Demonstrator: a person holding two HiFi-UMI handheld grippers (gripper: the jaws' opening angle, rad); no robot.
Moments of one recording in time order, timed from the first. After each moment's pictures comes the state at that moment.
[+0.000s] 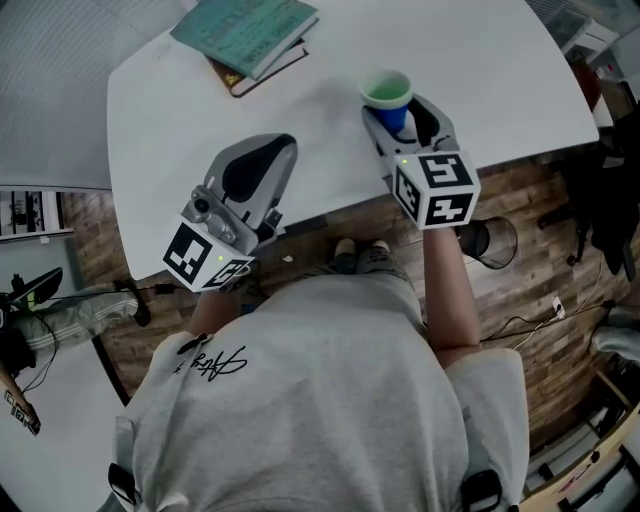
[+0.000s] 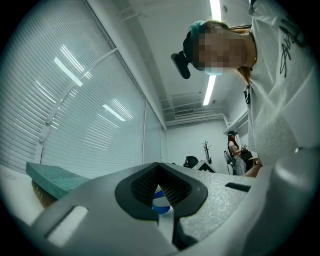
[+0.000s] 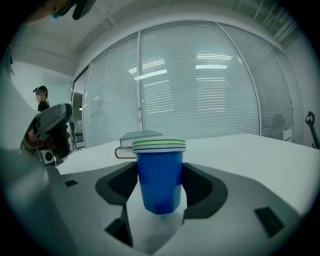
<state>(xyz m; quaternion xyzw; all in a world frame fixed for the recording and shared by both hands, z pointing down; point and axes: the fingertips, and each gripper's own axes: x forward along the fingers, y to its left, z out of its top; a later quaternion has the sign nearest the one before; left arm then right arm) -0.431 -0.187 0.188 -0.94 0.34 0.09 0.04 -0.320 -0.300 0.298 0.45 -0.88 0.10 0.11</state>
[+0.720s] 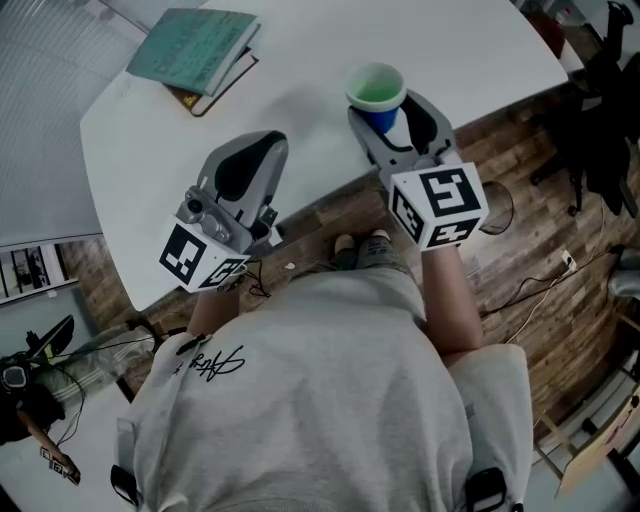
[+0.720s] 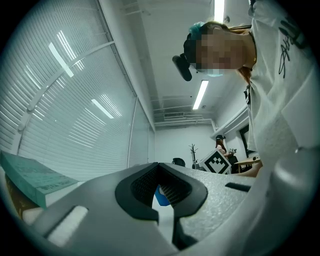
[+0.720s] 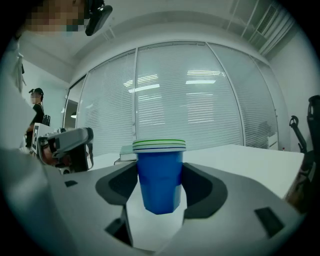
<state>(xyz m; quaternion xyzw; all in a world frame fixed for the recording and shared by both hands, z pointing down) -0.391 -0.187 0.189 -0.96 0.26 0.10 0.04 -0.276 -0.253 0.250 0.50 -0.86 0.07 0.04</state>
